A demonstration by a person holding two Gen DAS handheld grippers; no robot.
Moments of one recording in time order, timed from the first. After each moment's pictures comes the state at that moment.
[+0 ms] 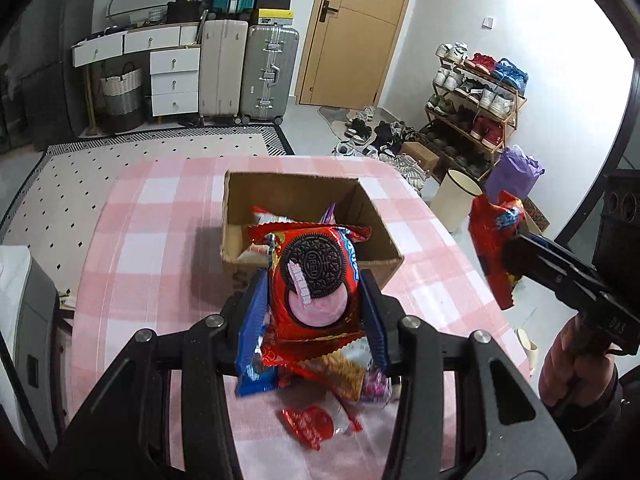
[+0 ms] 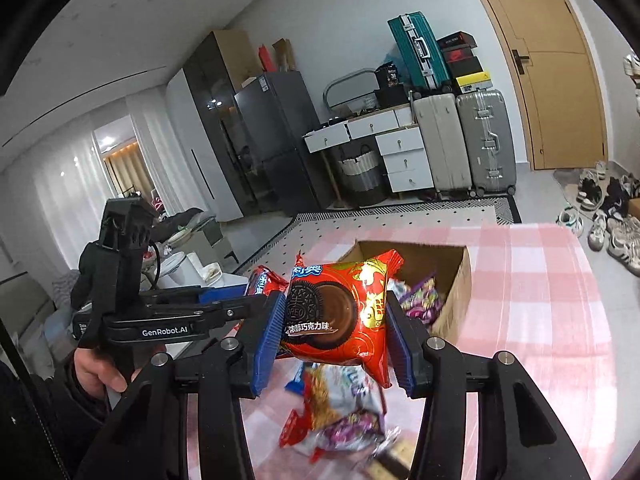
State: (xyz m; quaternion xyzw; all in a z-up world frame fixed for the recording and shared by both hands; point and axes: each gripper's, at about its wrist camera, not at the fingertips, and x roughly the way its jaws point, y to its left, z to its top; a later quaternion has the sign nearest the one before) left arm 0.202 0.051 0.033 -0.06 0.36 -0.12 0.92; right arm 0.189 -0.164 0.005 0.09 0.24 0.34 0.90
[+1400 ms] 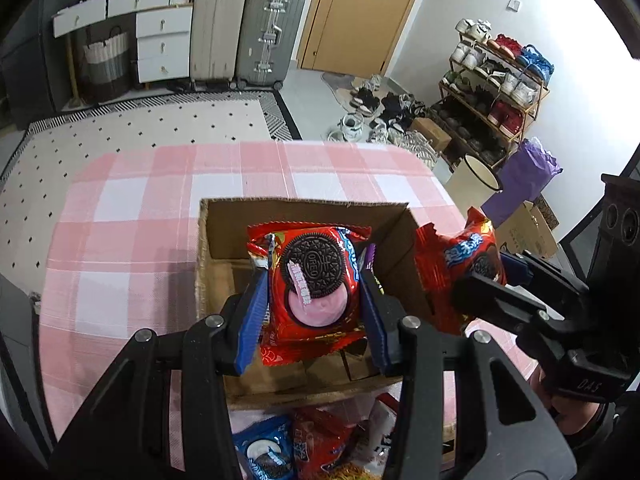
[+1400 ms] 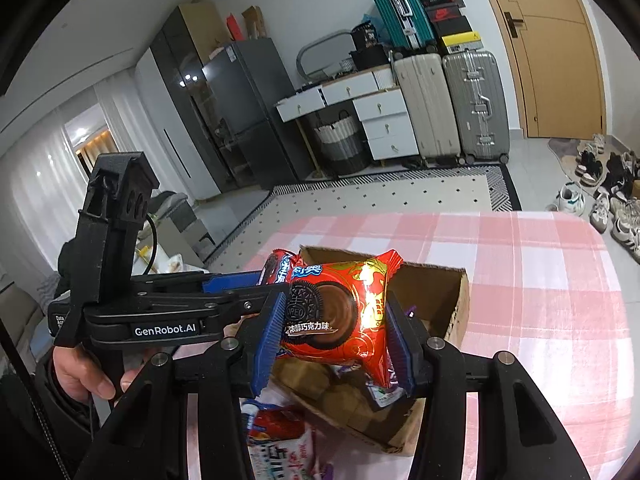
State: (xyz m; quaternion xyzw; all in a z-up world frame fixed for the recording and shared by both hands) left arm 0.396 0.042 -0.028 -0.08 0.44 -0.13 0.89; right arm 0.352 -0.118 -0.043 0.08 0.32 0.31 0.89
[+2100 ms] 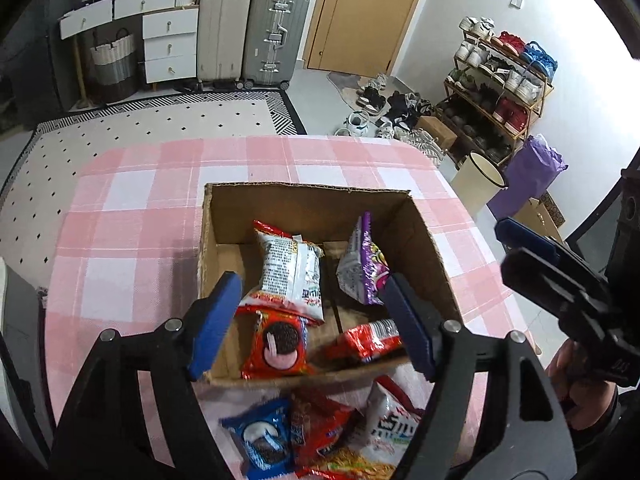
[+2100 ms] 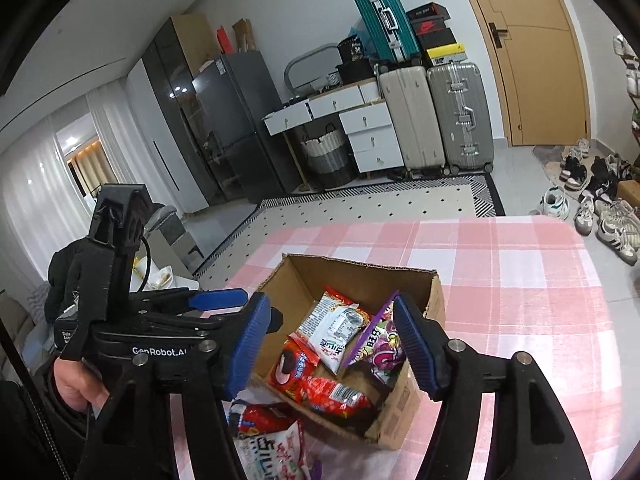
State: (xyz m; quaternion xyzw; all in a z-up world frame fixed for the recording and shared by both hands) left arm 0.376 0.032 -0.030 -0.07 0.43 -0.11 0.89; right arm 0.330 -0.148 -0.036 0.09 0.29 0.29 0.91
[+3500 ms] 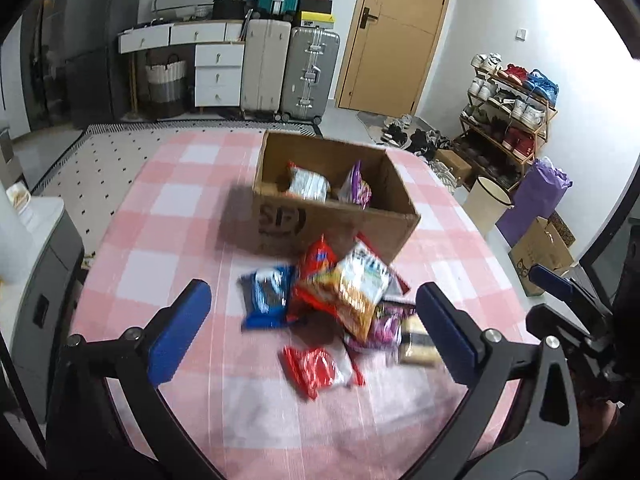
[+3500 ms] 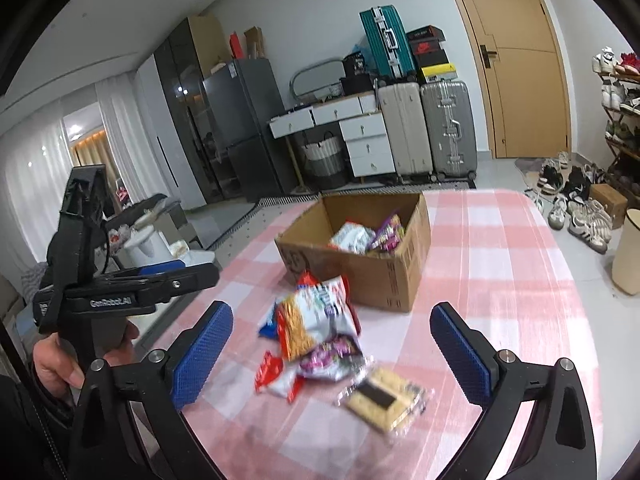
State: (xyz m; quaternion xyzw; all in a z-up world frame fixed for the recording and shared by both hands) left arm 0.126 0.039 -0.011 -0.08 0.36 -0.04 0.93; right arm 0.115 -0.178 -0.061 0.06 0.27 0.27 0.92
